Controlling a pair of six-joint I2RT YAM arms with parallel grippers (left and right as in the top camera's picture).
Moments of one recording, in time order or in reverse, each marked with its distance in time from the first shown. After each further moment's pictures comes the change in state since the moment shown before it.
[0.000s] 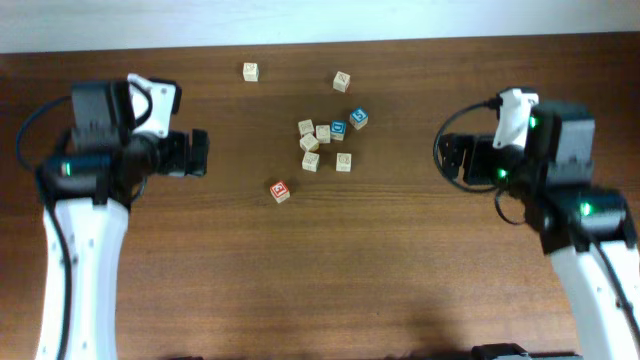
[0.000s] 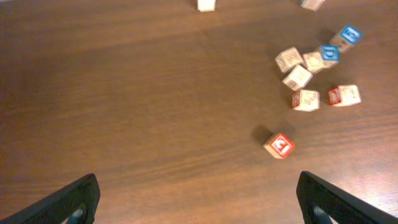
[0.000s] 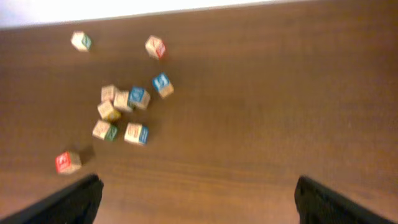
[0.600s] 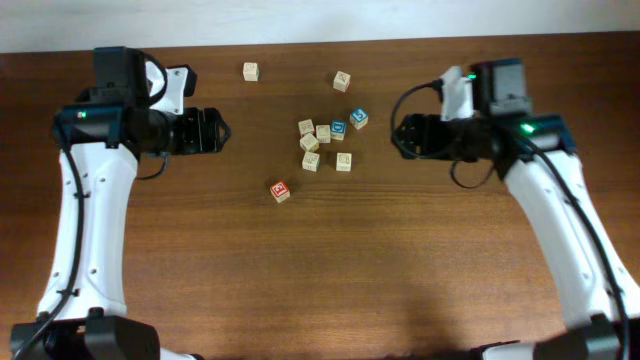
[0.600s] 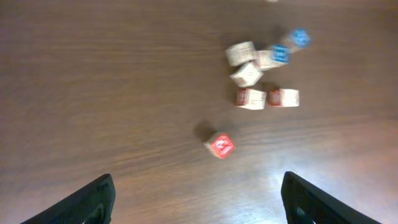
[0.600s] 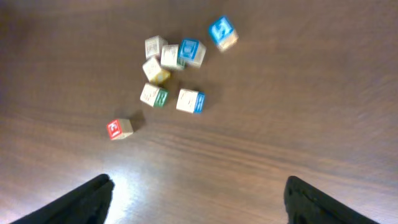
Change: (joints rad) left arm -0.012 0.223 0.151 -0.101 0.190 -0.181; right arm 0.108 0.360 0.180 -0.085 -0.193 0.106
